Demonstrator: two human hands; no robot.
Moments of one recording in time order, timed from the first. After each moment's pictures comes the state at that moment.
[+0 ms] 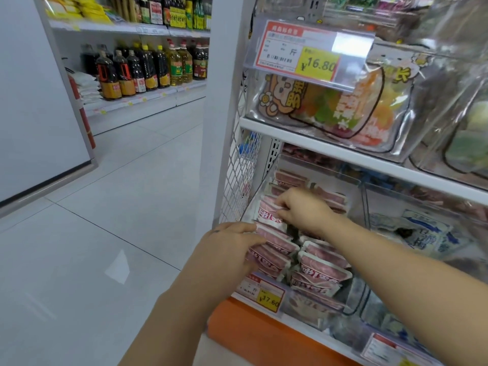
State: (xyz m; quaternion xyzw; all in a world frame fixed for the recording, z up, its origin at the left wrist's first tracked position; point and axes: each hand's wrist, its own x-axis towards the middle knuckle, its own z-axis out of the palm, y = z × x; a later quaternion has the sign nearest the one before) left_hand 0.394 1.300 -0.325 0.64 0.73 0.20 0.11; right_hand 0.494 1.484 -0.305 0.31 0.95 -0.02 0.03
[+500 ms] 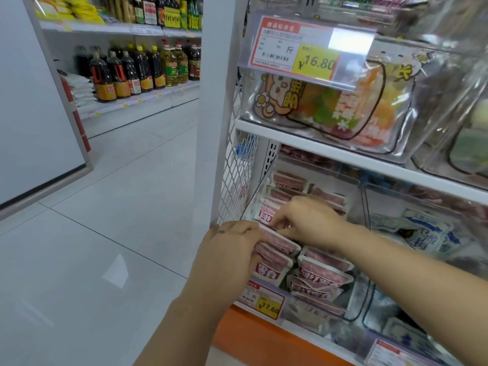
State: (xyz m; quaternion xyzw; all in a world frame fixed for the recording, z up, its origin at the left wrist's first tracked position) left_hand 0.401 1.312 -0.332 0.64 0.73 0.25 0.02; right_hand 0.510 1.466 -0.296 0.26 0.97 -0.01 0.04
